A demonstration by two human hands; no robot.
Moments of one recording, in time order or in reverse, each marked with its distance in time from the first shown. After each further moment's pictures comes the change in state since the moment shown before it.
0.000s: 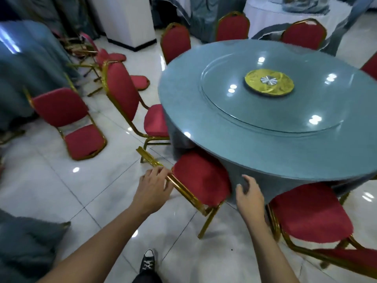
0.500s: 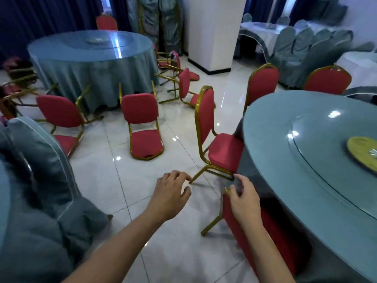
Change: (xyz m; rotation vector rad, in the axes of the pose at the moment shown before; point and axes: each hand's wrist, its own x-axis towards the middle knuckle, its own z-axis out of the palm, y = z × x) left_hand 0.007 -0.240 -0.143 -0.159 0.247 -0.168; right_hand -0.037 -0.258 0.263 -0.037 -0.301 -0.465
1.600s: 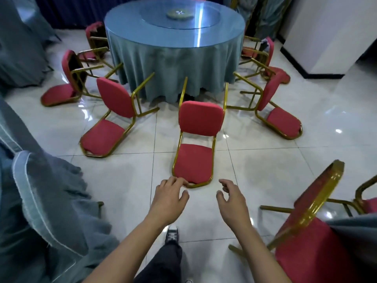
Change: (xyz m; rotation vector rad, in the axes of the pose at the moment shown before) left_hand 0.456 -0.379 -0.093 -0.116 0.112 -0.533; right_hand 0.487 -0.194 0.459 -0.073 -0.612 -0.173
